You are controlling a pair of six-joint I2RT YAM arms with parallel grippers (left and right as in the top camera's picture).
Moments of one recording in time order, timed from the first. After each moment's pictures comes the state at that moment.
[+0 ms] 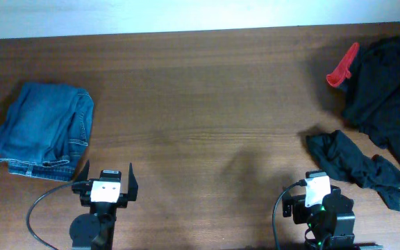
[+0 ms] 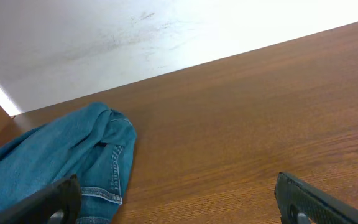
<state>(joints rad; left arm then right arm) -0.07 0.02 0.07 -0.21 -0.06 0.24 -0.01 0.07 0.19 -0.81 -0.02 -0.12</state>
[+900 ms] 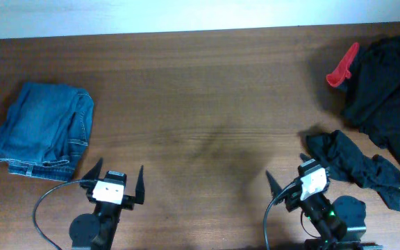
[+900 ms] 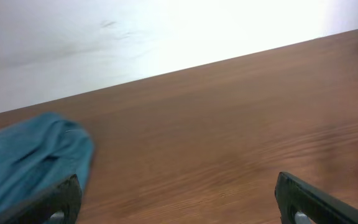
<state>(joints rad) -0.07 0.02 0.07 -0.20 0.13 0.16 -0.01 0.07 0.19 -0.39 -0.42 -0.17</state>
